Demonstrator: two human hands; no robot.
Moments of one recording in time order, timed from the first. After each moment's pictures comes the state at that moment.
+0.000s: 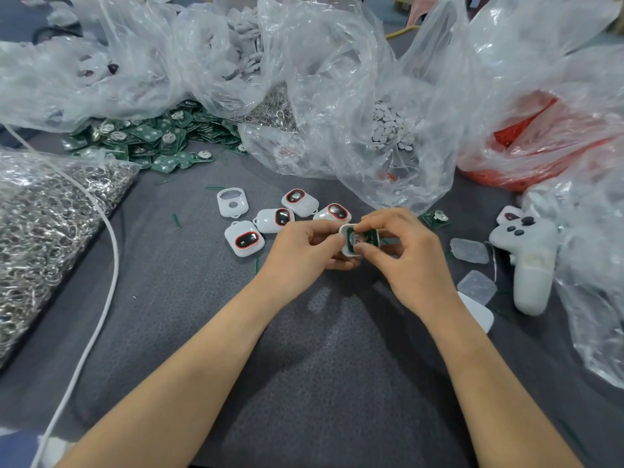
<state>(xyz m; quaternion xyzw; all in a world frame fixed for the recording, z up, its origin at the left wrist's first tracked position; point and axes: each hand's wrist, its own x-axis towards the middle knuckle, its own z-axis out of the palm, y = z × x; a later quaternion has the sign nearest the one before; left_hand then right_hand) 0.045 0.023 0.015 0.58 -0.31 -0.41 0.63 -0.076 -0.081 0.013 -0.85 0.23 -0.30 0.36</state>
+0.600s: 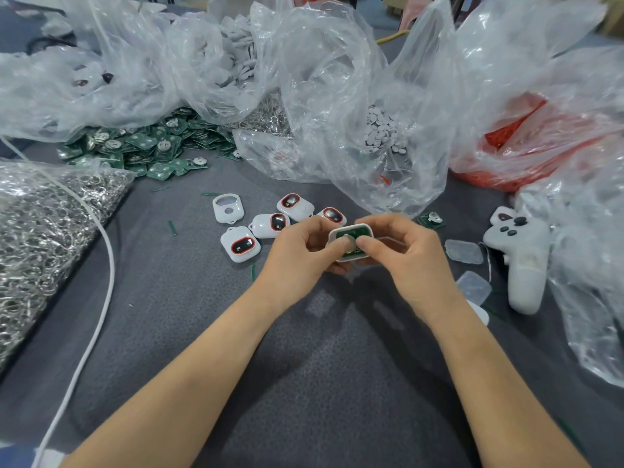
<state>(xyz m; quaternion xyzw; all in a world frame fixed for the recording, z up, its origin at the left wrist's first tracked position) 0.045 0.021 0.009 0.61 -0.34 -0.35 0.62 -0.078 -0.078 0.021 -0.71 0.27 -0.30 0.57</state>
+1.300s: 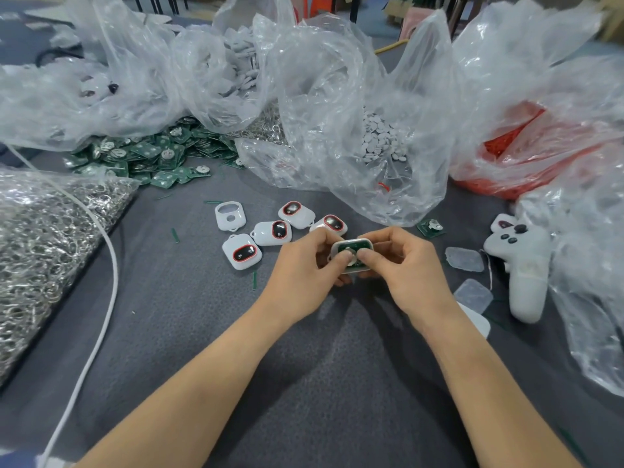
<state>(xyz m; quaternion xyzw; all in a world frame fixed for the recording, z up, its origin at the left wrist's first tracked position) 0.044 0.019 -0.002 0.69 -0.41 -0.25 0.54 -0.072 -0.075 0.014 -0.69 0.31 -0.29 0.59</state>
